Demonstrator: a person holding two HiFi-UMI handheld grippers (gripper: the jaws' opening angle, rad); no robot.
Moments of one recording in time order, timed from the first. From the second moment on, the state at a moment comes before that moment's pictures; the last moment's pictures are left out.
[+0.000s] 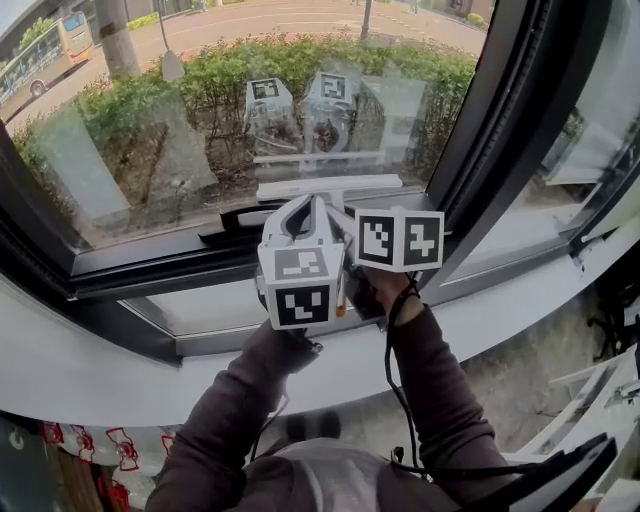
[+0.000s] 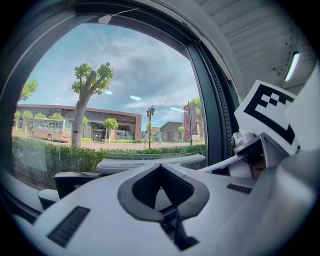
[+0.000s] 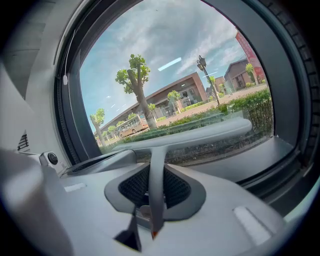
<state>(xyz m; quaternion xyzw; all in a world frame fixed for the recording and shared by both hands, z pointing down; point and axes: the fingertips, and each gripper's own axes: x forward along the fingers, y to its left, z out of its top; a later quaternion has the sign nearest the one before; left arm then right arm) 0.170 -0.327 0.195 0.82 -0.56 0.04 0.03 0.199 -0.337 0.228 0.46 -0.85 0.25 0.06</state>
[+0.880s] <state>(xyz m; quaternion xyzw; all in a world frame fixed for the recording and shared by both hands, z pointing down) 0.147 -0.283 0.163 0.76 -0.65 0.01 -0.05 0.183 -0.276 0.171 0.37 -0.92 0.14 -0.01</state>
